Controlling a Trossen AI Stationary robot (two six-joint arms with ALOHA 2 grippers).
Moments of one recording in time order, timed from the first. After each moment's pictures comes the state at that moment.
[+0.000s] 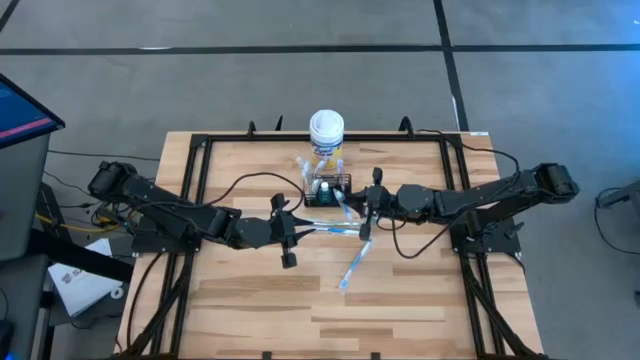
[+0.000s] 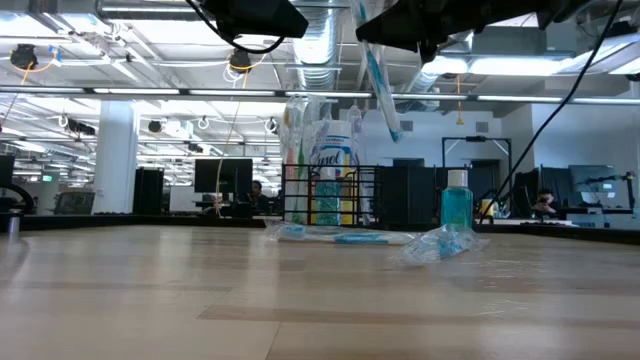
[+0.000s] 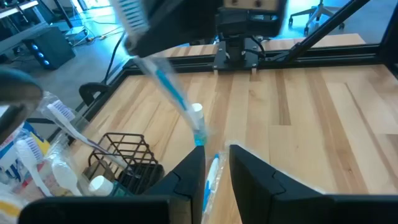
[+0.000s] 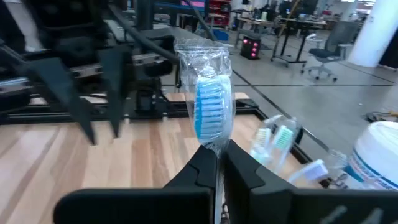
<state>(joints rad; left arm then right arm) -0.33 1.37 0.90 0.06 -0.60 -0.07 0.12 1.29 0.73 0.42 0.38 -0.04</state>
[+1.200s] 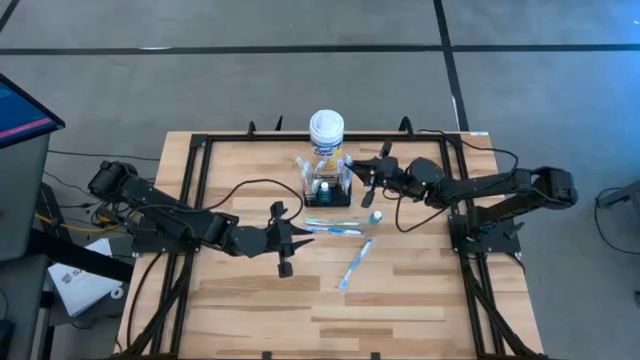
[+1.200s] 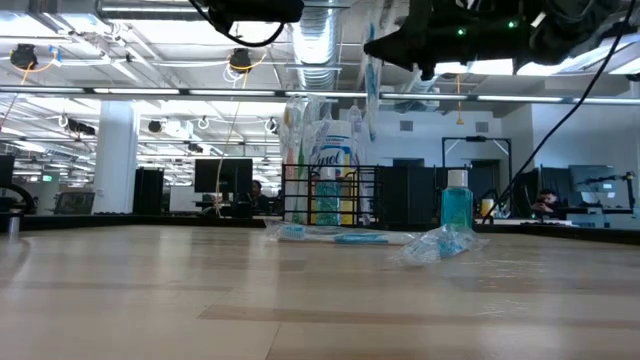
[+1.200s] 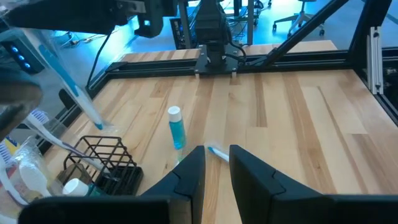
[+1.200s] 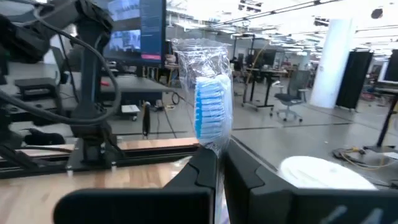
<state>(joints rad) -0.39 1.37 0.90 0.07 -0.60 -0.10 -0.17 1.29 0.59 0.81 0.18 -0.10</state>
